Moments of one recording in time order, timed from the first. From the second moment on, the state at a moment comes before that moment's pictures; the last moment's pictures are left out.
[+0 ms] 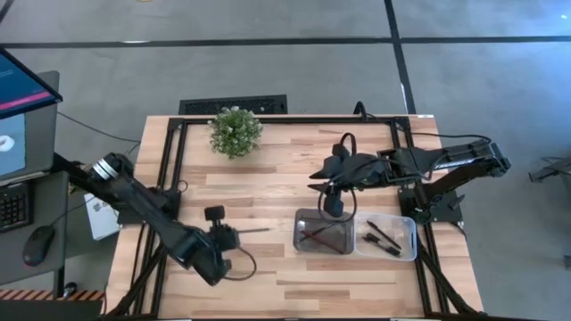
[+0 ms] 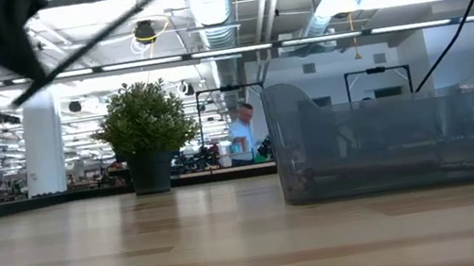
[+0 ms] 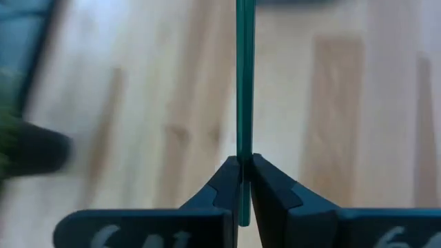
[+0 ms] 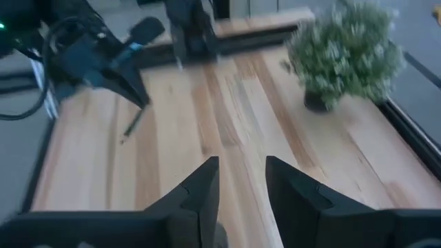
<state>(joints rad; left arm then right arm) -0.71 1.55 1.13 -1.00 -0.66 -0.75 0.18 1.33 1.32 -0.60 0.26 0.21</state>
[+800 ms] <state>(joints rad) -0.37 1.16 1.13 -0.35 -0.57 -0.10 0.20 1.38 1.32 -0.13 0.23 0.13</state>
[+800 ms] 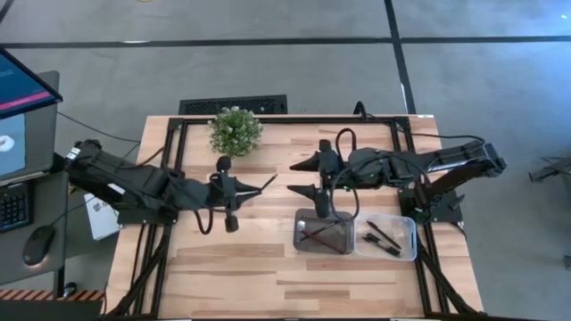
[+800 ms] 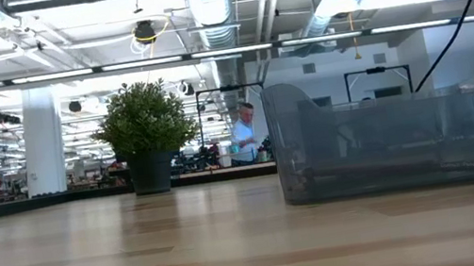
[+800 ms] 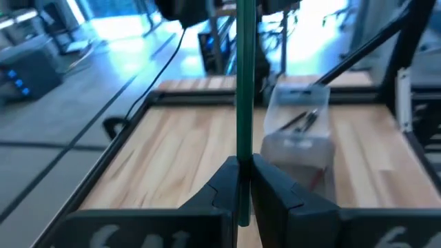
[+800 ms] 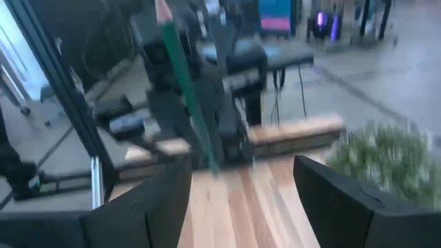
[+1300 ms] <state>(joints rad) -0.27 1.16 1.13 -0.27 -0.40 -0.05 0.20 1.50 1.32 0.23 0.17 -0.13</state>
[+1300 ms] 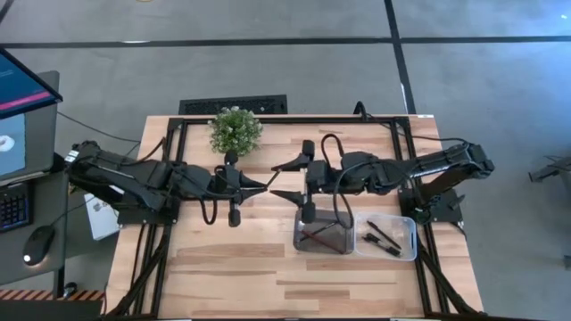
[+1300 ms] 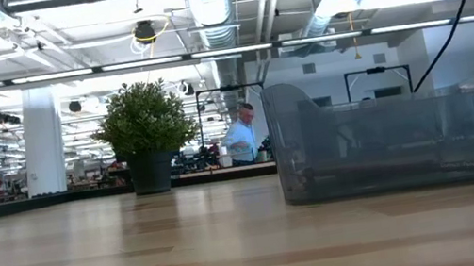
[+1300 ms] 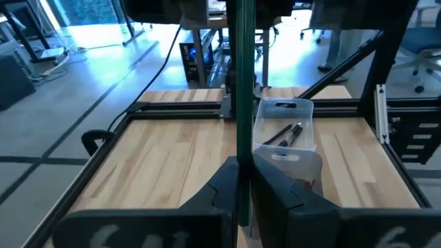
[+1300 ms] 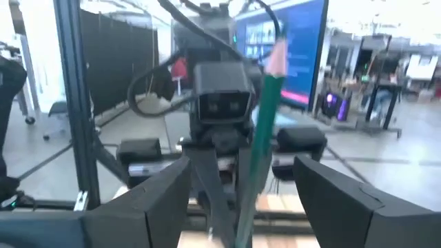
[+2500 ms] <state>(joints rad) -0.27 1.16 1.13 -0.23 -0.37 0.01 0.19 1.51 1.32 0.31 0.12 -0.19</state>
